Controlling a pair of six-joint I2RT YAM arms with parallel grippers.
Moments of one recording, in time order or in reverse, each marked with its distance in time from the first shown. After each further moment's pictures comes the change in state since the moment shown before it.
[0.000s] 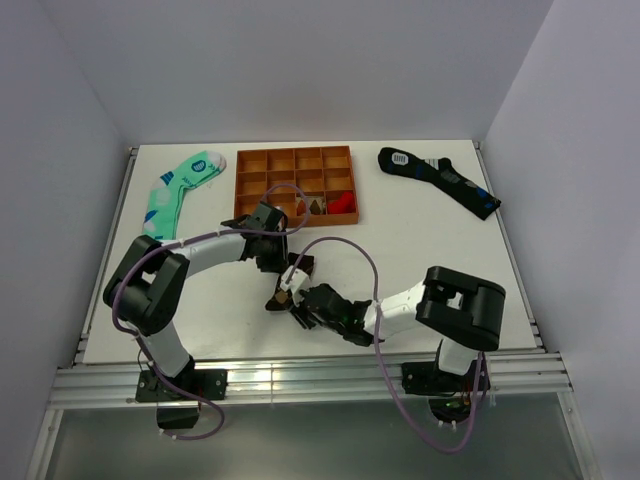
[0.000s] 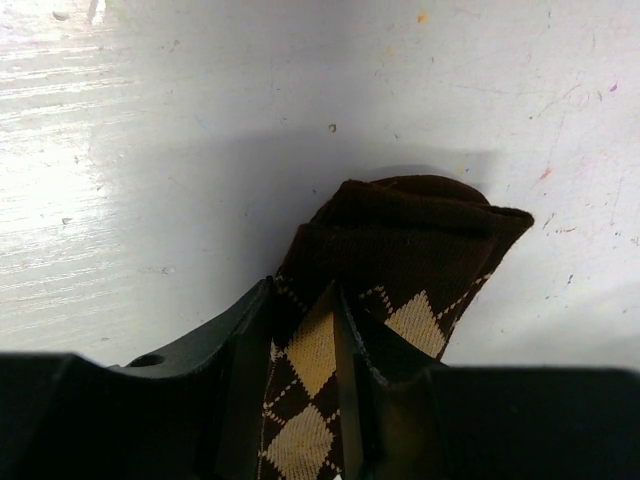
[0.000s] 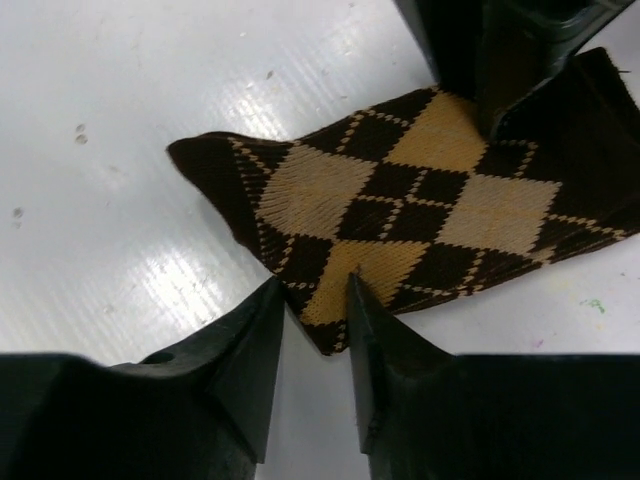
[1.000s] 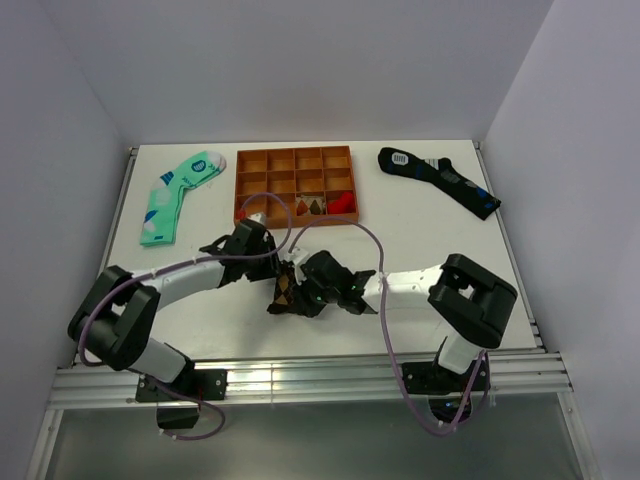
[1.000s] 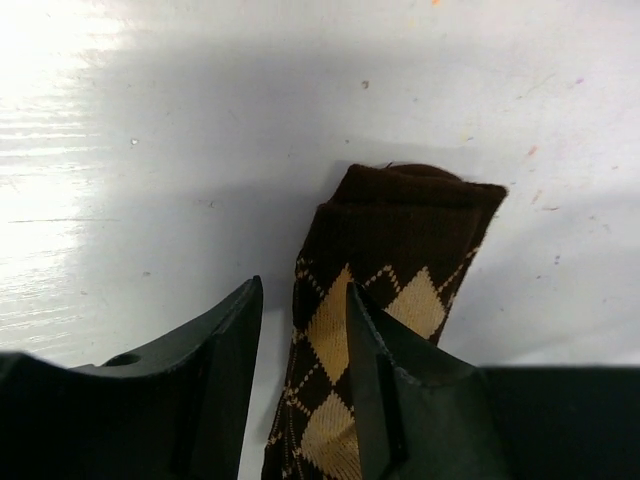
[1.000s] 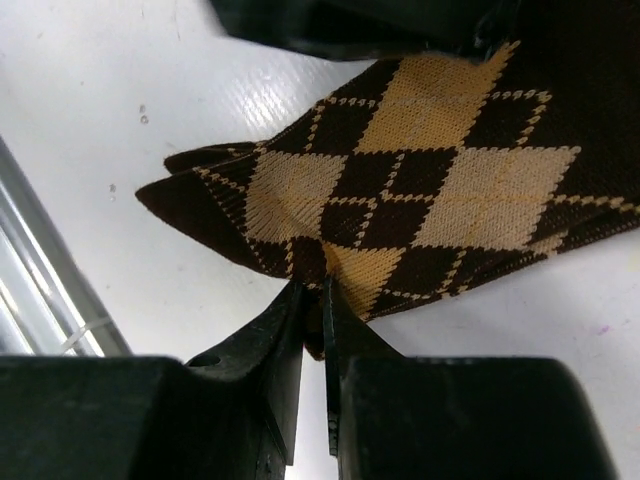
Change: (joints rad) left arm 0.001 -0.217 -0.256 0.192 -0.060 -0.073; right arm -0.174 -0.043 0.152 -0.367 -0.381 0.188
